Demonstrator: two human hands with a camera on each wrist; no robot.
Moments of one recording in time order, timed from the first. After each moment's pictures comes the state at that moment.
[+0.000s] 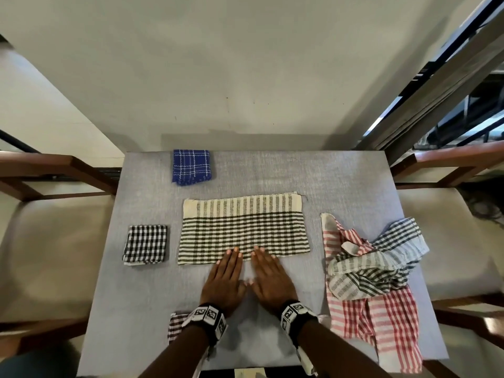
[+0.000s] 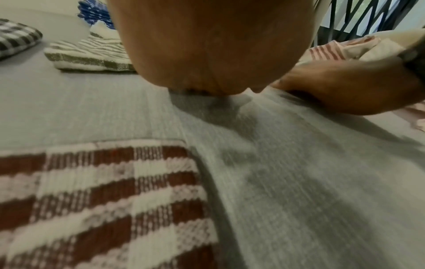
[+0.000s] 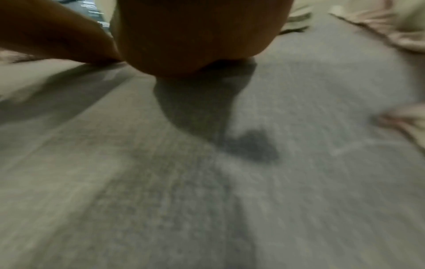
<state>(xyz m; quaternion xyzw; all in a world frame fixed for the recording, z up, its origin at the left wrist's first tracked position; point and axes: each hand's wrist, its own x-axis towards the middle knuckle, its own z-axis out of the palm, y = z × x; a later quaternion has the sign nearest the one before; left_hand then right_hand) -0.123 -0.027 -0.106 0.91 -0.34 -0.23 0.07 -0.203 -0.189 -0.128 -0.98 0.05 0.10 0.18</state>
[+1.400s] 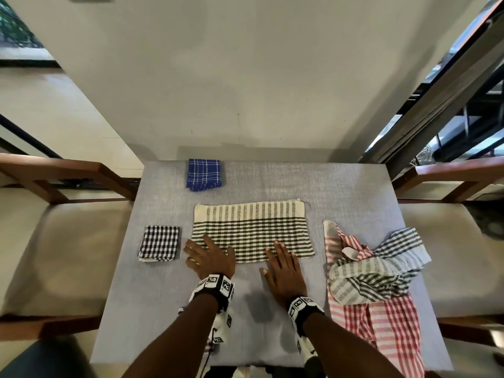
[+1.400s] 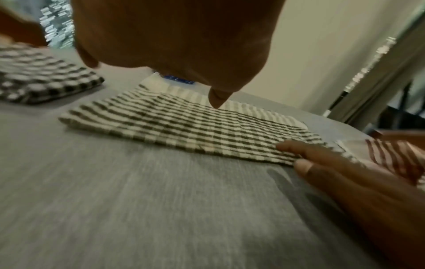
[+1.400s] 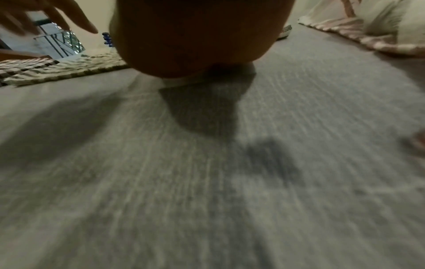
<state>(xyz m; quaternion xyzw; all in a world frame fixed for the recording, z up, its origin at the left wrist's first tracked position) -0.072 -0.057 -0.061 0.97 0.09 -0.20 0.09 -0.199 -0.214 -0.119 -0.97 0.12 0.09 0.18</state>
